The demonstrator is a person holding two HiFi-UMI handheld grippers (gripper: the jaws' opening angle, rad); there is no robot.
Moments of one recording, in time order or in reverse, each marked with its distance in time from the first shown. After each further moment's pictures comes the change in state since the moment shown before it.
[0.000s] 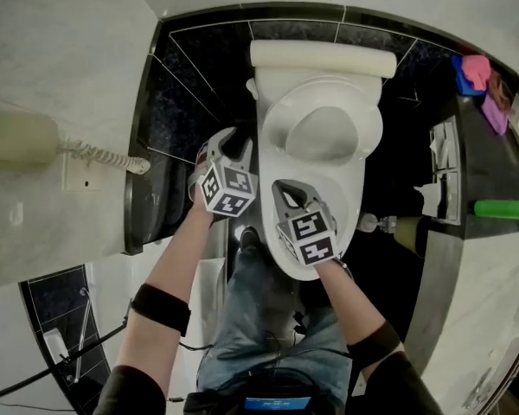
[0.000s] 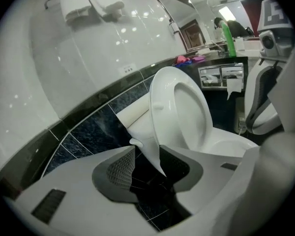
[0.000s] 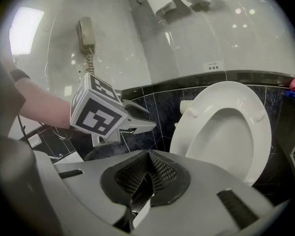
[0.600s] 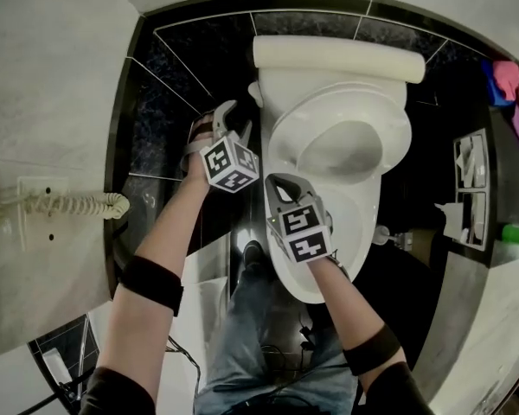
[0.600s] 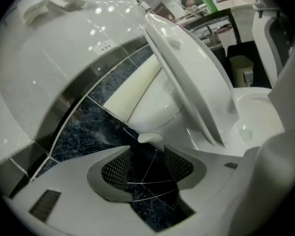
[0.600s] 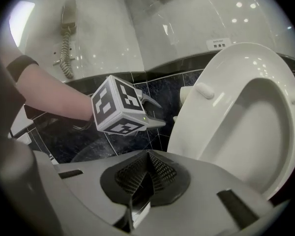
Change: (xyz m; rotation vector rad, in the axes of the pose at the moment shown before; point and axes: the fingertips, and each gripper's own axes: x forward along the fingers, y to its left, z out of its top) left arm 0.138 0.050 -0.034 0.369 0.030 0.035; right arm 0.110 -0.035 -0.009 0.015 0.025 -0.024
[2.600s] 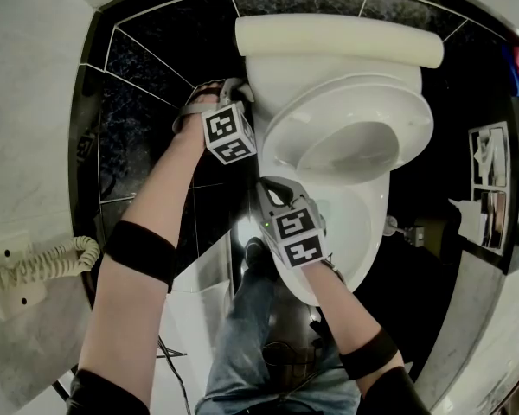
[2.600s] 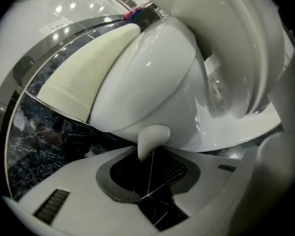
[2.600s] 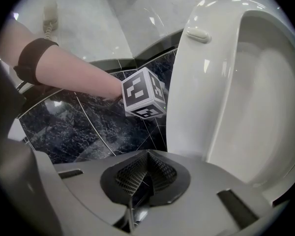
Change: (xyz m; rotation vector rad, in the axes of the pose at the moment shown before) left arm 0.116 -0.020 -0.024 0.318 0.067 -0.161; right arm 0.059 -0.014 -0.045 0.126 0.033 0.017
